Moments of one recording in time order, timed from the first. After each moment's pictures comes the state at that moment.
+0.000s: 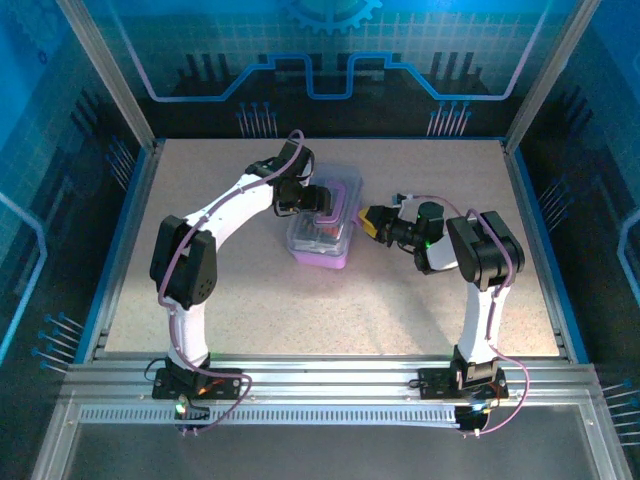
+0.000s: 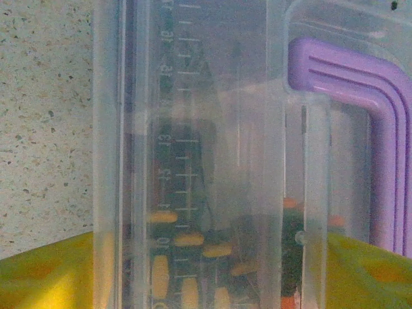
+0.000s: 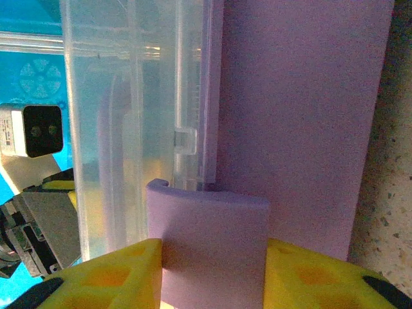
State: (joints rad) left arm -0.44 1.99 1.64 -0.72 0.13 -0.39; right arm 0.18 2.05 0.75 1.10 -0.88 1.31
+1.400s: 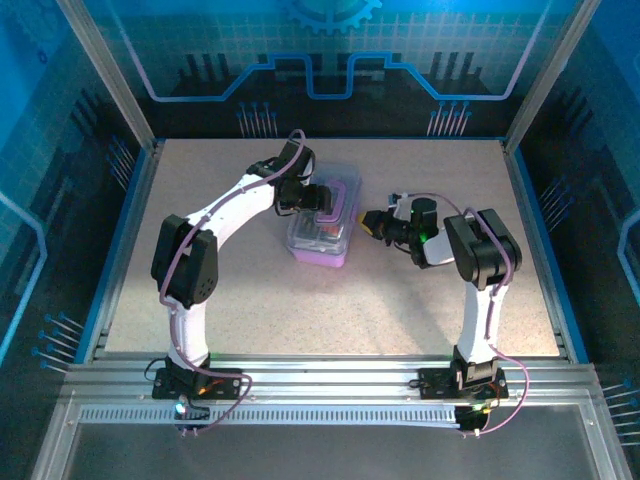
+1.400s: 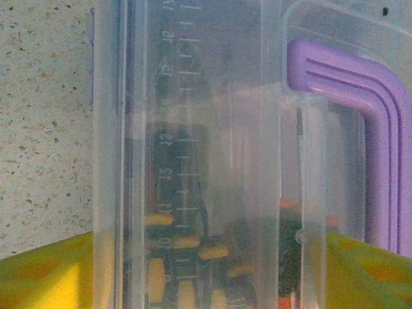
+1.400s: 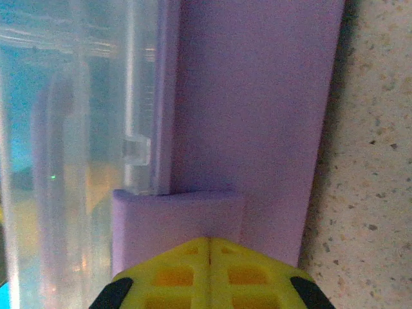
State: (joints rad) left arm -0.44 2.00 1.64 -0.70 0.11 -0.39; right arm 0.20 2.07 0.81 0.91 -0.82 1.14
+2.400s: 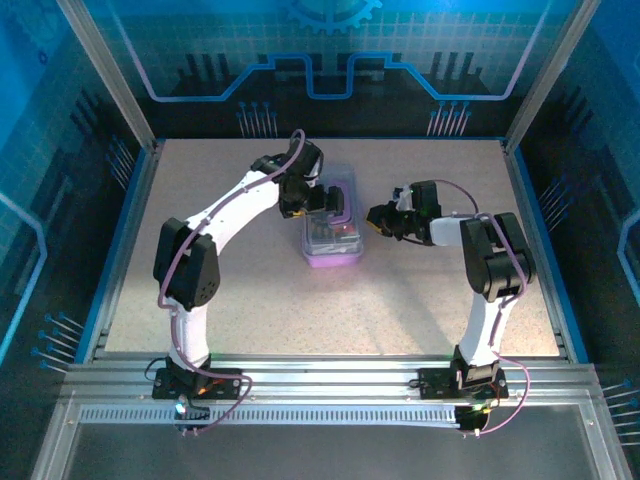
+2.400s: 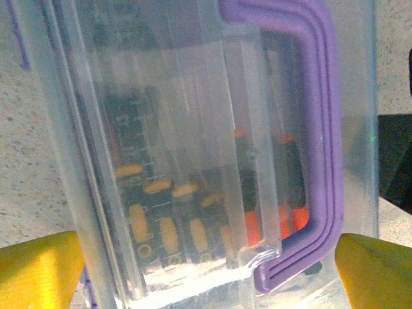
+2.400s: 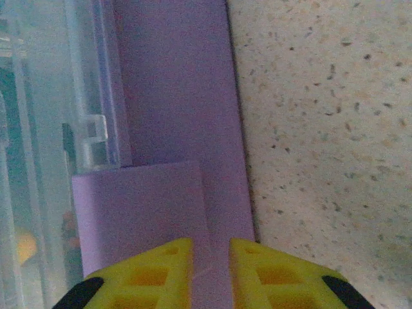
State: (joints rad) left arm -0.48 1.97 1.76 -0.88 0.17 -0.55; right arm 0.17 1.92 0.99 0.18 -0.70 0.83
